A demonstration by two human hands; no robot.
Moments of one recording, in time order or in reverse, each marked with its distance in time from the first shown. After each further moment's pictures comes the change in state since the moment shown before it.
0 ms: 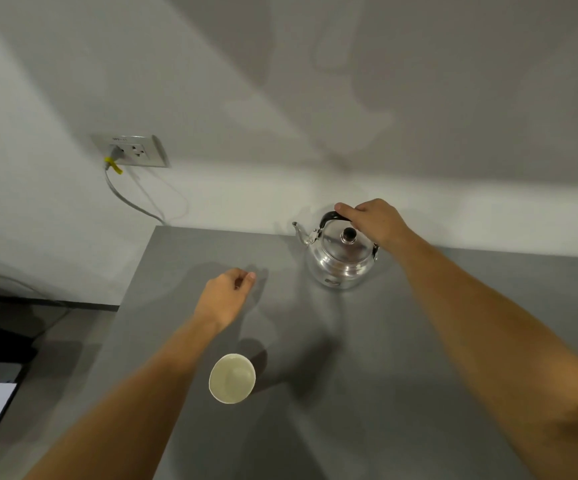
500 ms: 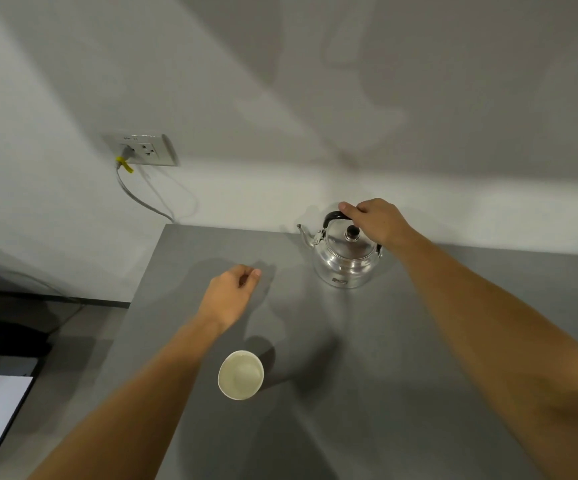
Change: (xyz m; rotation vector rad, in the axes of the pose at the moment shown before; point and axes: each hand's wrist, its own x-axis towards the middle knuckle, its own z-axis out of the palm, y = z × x) left_hand -0.012 0.008 -0.013 -0.018 0.016 0.042; right_hand 0.005 0.000 0.012 -0.103 -0.013 -0.043
